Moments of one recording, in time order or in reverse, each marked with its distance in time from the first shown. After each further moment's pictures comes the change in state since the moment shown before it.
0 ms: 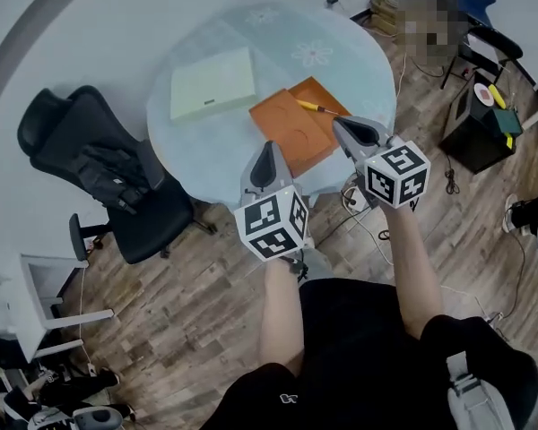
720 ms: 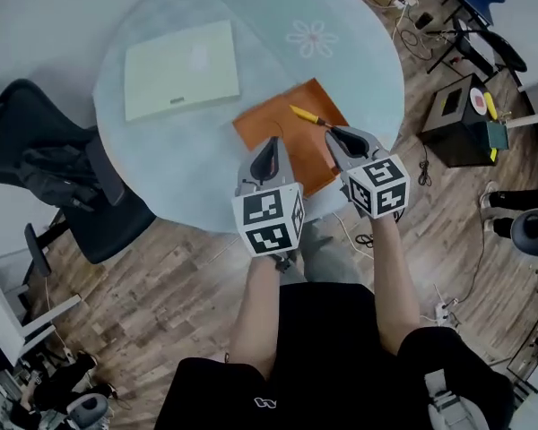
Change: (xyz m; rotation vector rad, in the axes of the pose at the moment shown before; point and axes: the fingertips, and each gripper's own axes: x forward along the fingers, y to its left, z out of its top) left arm 0.178 0.044 -0.059 -0.050 0.301 -0.100; right arm 0.139 -0.104 -0.093 -0.005 0.372 -0.122
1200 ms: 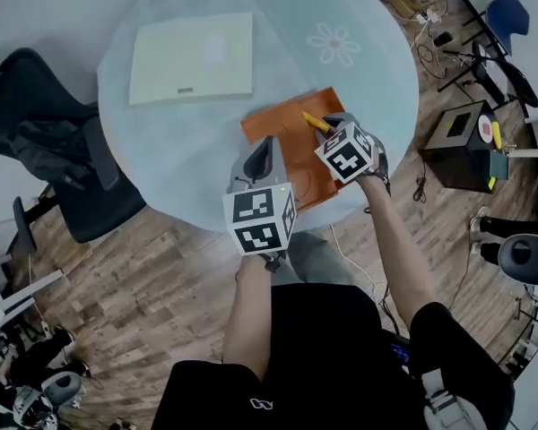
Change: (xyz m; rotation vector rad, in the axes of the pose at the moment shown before) left arm 0.016 0.045 -0.002 -0.076 0.024 0.069; right arm 0.118 -0.022 -0.057 -0.500 0.513 0.051
